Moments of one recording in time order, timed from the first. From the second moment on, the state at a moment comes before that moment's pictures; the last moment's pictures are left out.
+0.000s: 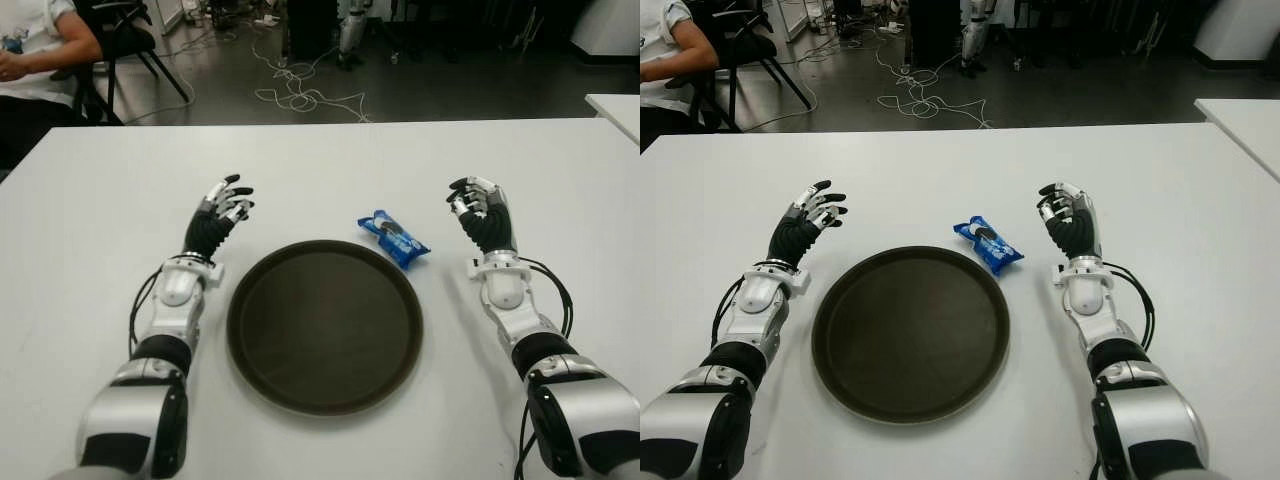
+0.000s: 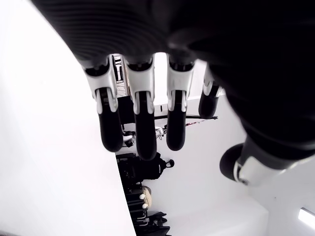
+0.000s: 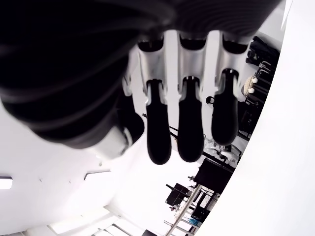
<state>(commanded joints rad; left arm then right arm) -0.63 0.13 0.12 1.15 -0.01 -0.63 -0.16 -0.64 -0.20 0.01 1.20 -0.24 -0.71 -0.35</state>
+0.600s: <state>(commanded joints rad) -0.63 0.13 0.12 1.16 0.01 -0.62 -0.11 -0.63 -0.20 -0.01 1.19 -0.21 -0.71 -0.32</state>
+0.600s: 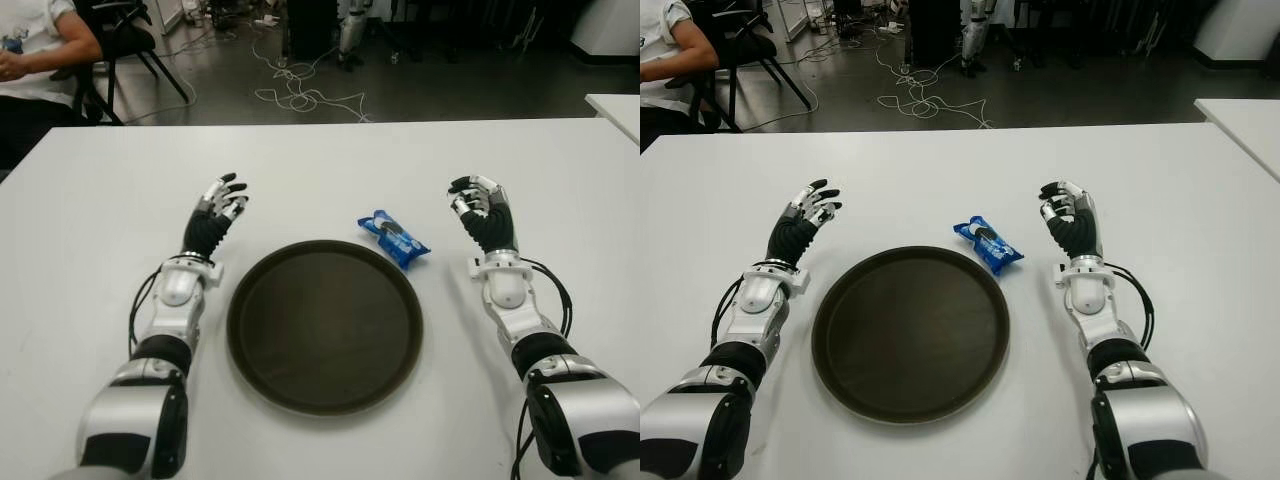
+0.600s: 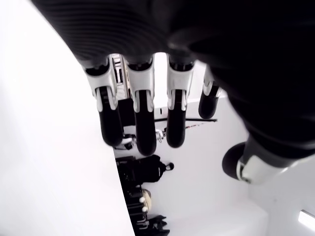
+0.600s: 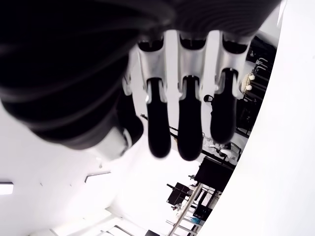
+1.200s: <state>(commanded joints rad) -0.63 0.12 0.14 1.17 0.00 -0.64 -0.09 -0.63 -0.19 -0.02 1.19 -0.20 -0.68 -0.28</state>
